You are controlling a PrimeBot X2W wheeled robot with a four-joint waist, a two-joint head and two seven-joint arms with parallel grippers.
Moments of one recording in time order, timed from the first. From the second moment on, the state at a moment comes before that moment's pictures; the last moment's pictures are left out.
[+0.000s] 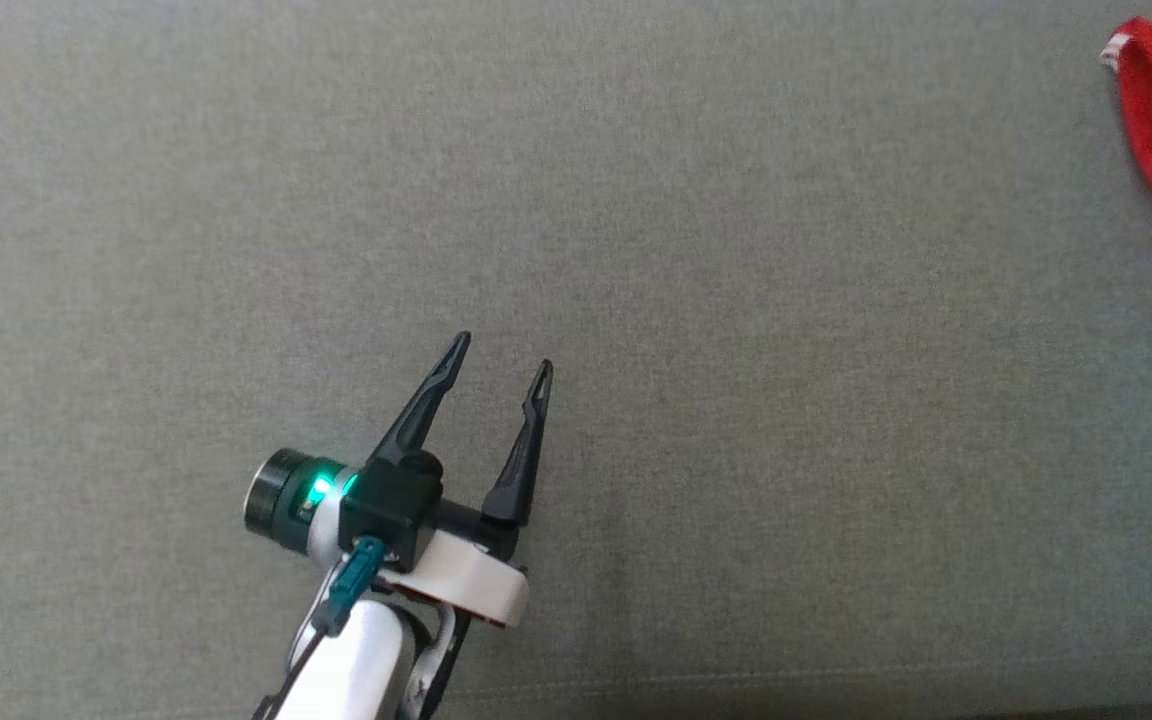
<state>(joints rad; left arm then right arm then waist) -0.15 0.06 -0.46 0.10 -0.05 0.06 -0.25 -0.80 -0.78 0.12 0.71 0.19 0.13 0.23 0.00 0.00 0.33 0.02</state>
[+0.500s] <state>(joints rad) 0.05 0.05 -0.32 0.11 -0.12 0.11 -0.25 -0.42 -0.30 0.07 0.62 0.17 0.13 0.05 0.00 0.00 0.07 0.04</state>
